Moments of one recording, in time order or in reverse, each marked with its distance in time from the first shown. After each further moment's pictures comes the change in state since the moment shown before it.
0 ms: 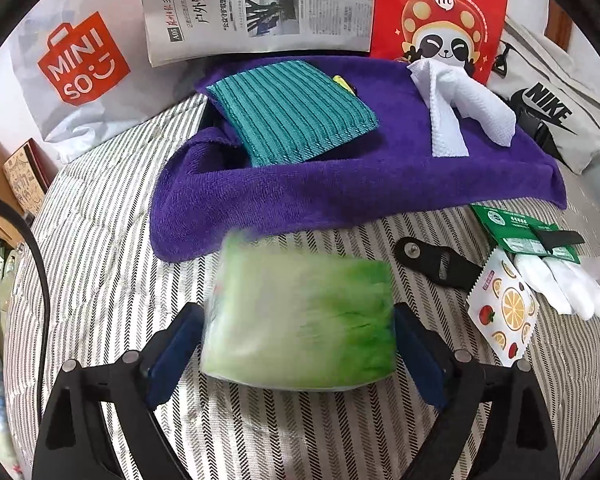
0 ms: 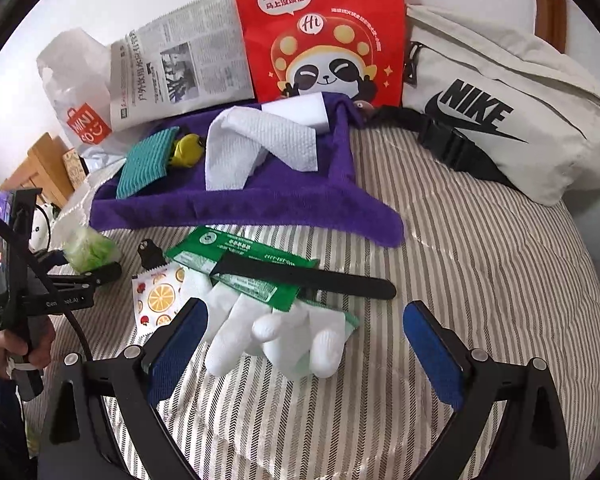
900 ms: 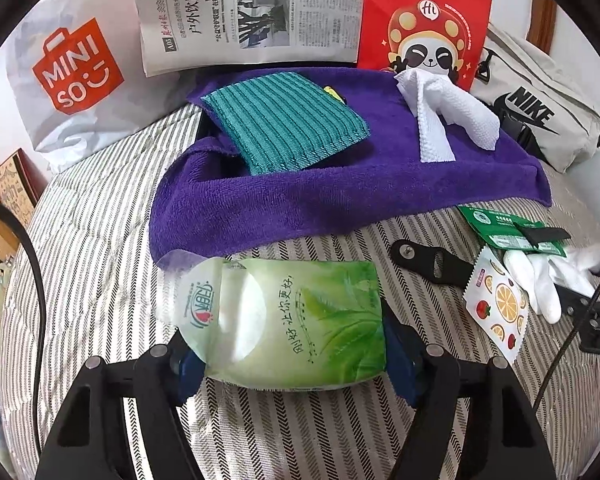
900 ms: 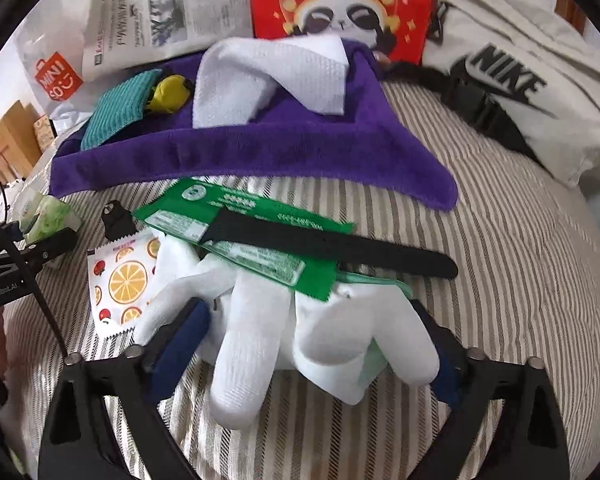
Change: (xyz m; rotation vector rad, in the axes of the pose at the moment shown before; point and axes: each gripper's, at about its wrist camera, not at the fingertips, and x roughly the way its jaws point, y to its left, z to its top) left arm -0.009 0.005 -0.004 0.034 -0.046 -0.049; right arm 0.058 0.033 -0.013 -0.035 0.088 -0.093
